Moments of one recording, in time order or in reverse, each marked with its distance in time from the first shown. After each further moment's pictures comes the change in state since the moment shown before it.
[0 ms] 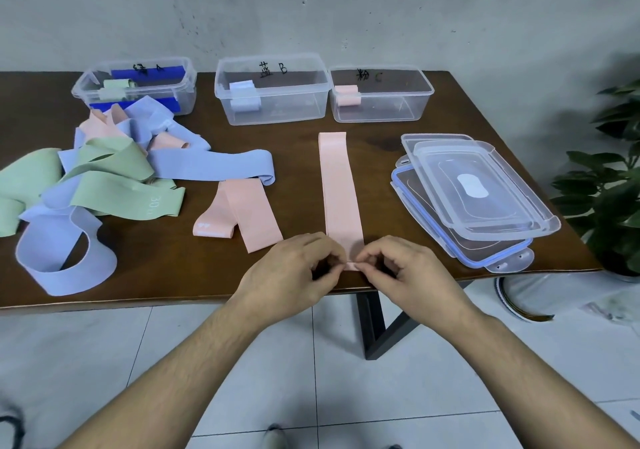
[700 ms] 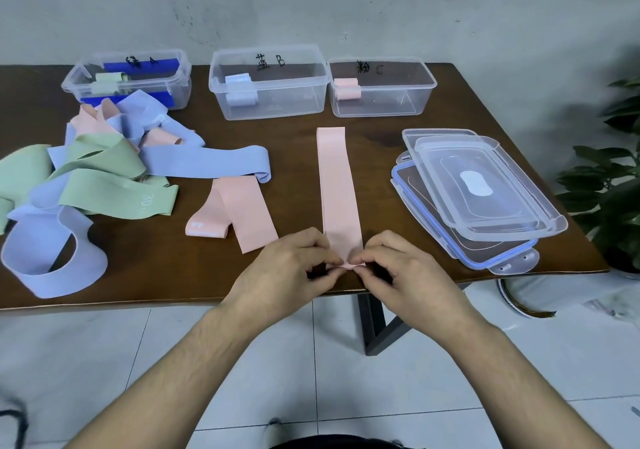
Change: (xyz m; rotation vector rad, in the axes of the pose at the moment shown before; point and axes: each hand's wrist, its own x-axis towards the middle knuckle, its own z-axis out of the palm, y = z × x) left_hand 0.001 -0.004 0.005 -0.002 0.015 -0.010; right_hand 0.000 0.000 0.001 -0.147 -0.026 -0.079
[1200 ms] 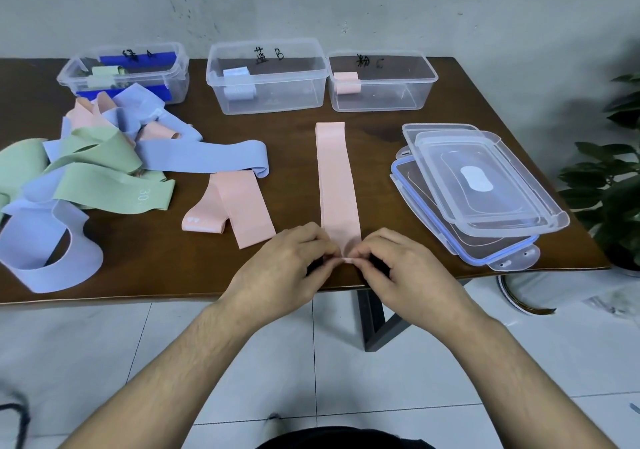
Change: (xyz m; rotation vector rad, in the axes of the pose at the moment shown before) left_hand 0.002 0.000 0.001 0.080 -0.033 0.024; right_hand 0.004 -0.001 -0.002 0.018 -0.061 0.080
